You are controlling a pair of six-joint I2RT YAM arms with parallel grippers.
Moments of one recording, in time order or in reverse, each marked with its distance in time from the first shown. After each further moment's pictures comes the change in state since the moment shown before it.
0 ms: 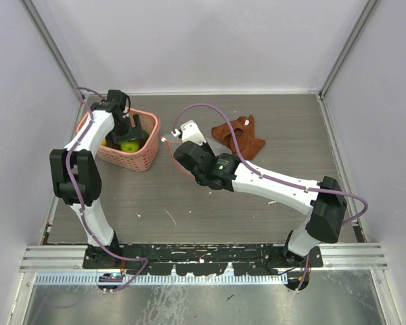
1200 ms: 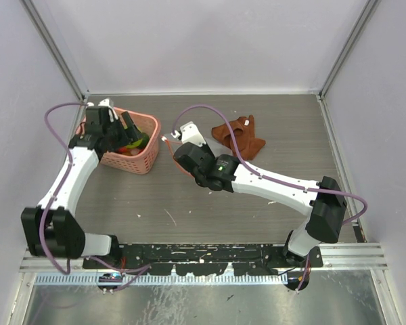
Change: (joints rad) left arm 0.002 -0.486 -0.405 0.362 0.171 -0.108; right arm 0.004 0.000 -0.012 0.007 0.000 -0.002
